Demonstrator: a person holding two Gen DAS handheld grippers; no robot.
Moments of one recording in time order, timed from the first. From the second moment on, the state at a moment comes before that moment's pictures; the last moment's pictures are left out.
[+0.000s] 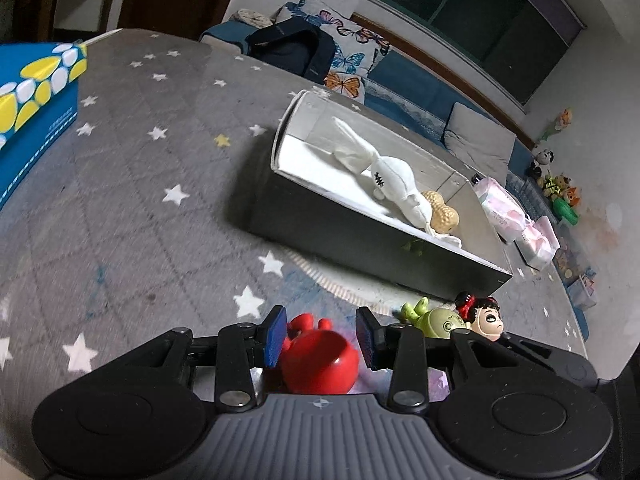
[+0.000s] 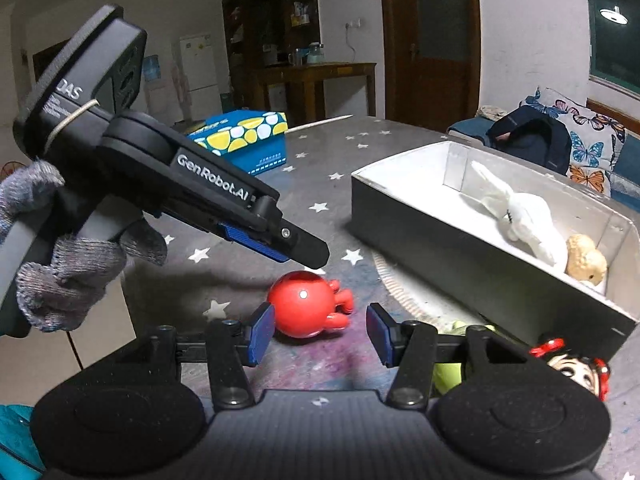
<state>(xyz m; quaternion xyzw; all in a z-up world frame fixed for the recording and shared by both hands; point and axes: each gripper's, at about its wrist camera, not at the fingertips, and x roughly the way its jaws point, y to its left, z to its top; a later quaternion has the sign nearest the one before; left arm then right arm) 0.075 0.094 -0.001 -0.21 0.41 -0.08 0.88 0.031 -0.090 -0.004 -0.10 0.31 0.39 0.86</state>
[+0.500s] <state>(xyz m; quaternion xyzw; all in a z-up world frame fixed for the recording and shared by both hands) 0.074 0.106 -0.017 -0.26 0.43 -0.09 0.86 0.040 -0.067 -0.019 -0.08 0.32 0.40 0.85</state>
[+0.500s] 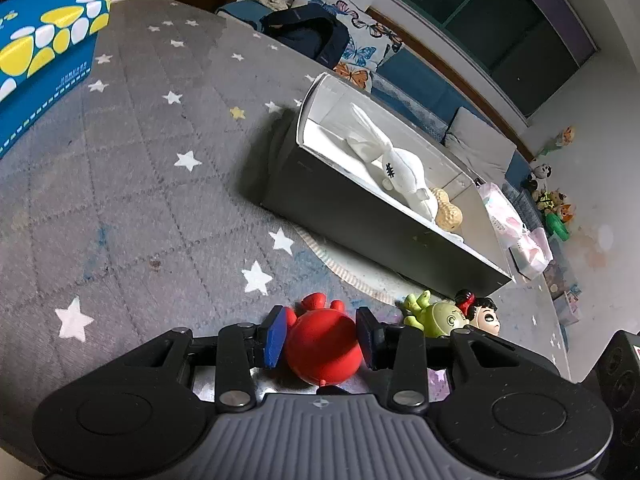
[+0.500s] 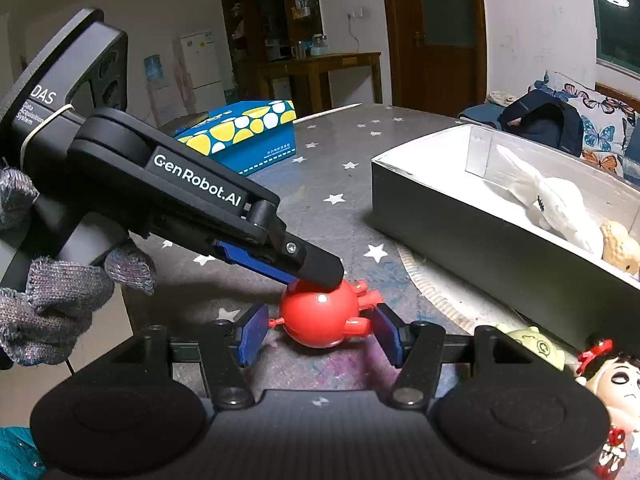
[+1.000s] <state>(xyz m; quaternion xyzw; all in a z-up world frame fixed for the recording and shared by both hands) 0.074 0.111 -0.022 -0.28 0.43 -0.10 0.85 0.044 -0.056 -0.026 -0.09 0.33 0.41 0.85</state>
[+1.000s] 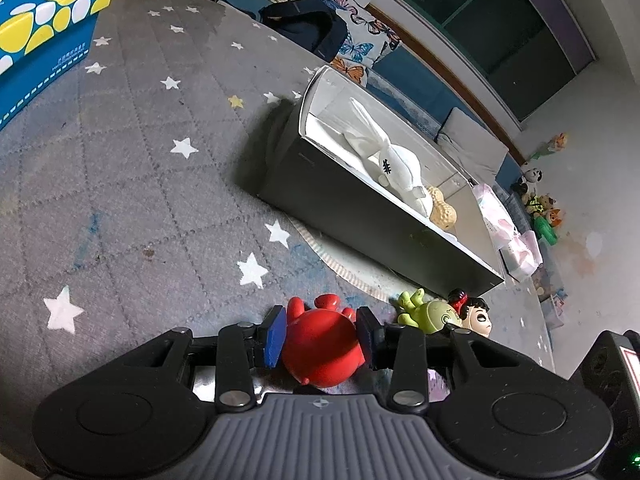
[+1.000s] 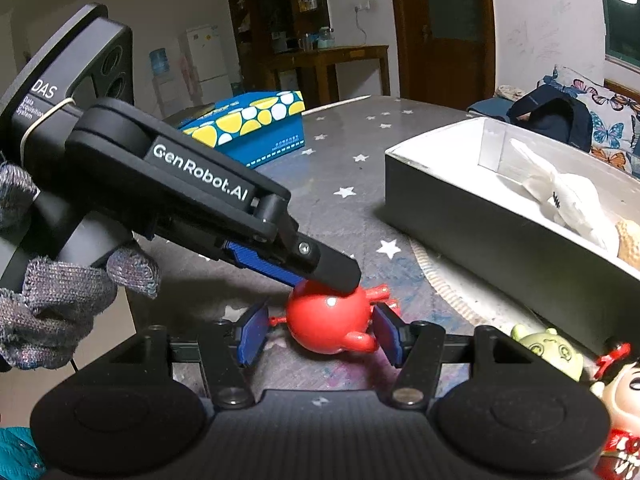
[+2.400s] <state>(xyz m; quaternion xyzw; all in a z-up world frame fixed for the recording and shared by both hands) 0.173 0.016 0.052 -0.27 0.35 -0.24 0.87 0.091 -0.142 0.060 -0.10 0.25 0.28 0.92</state>
